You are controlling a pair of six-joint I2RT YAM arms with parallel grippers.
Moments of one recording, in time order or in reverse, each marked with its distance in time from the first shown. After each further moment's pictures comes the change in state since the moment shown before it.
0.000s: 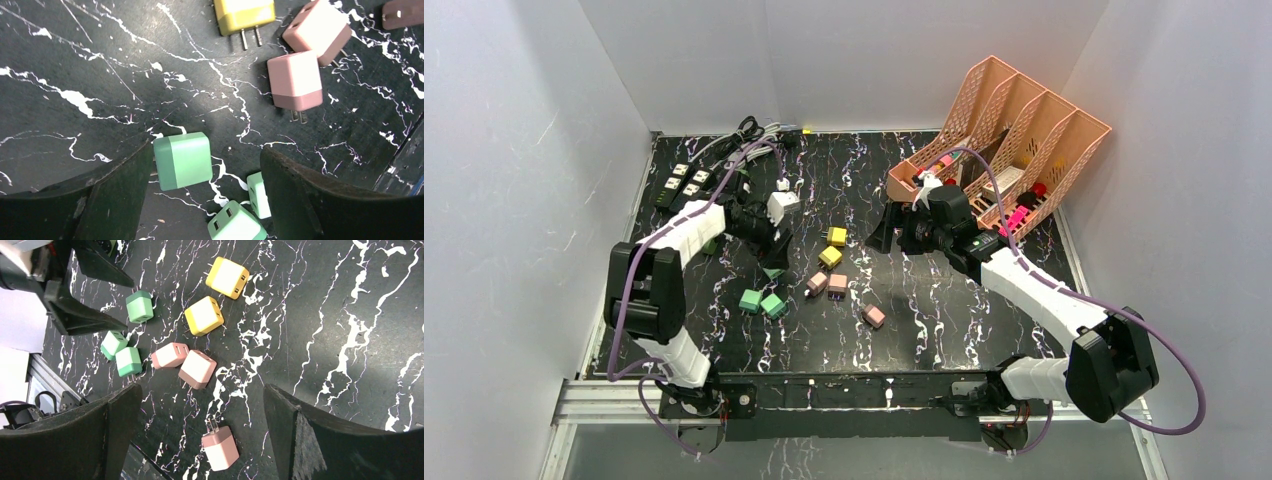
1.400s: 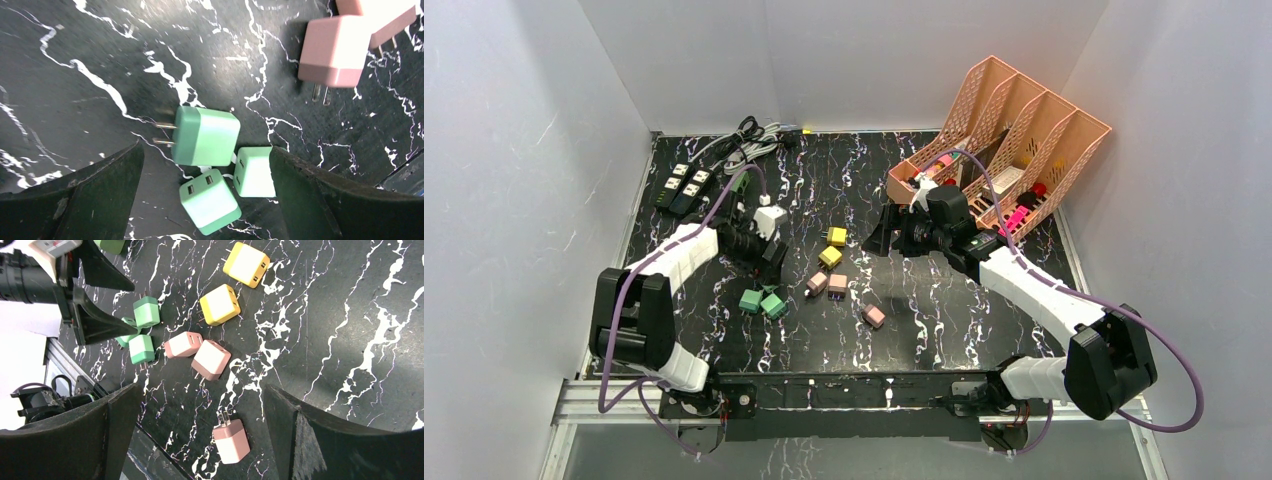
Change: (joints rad) left arm -0.003 -0.146 -0.178 0.079 -0.210 -0.269; right arm -0.001 0.013 0.000 0.000 -0.079 0.011
